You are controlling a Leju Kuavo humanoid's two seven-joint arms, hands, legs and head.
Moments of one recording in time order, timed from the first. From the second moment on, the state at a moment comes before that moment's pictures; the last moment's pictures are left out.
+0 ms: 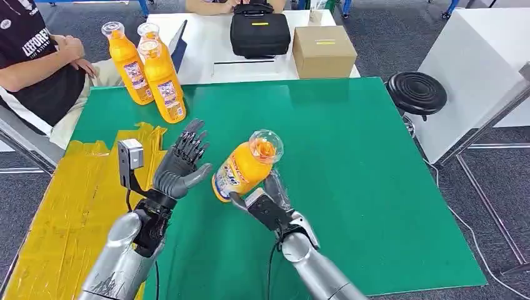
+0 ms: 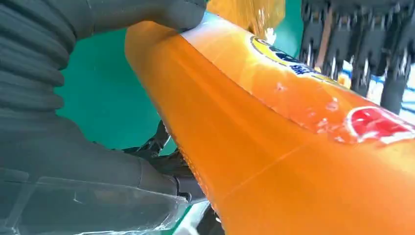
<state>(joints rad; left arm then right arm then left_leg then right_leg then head) -0.40 -0.13 -0.36 -1.24 0.37 -0.15 -0.13 -0.29 0.16 0.48 -1.11 0.30 -0.31 -0.44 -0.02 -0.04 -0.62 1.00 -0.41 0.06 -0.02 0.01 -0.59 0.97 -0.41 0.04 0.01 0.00</state>
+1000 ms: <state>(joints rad) -0.40 -0.14 -0.35 -1.24 0.33 -0.12 -0.13 -0.31 0.14 0.41 -1.22 0.31 -0.50 -0.33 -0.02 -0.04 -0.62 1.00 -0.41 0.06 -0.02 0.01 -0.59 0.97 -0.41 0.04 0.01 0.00</state>
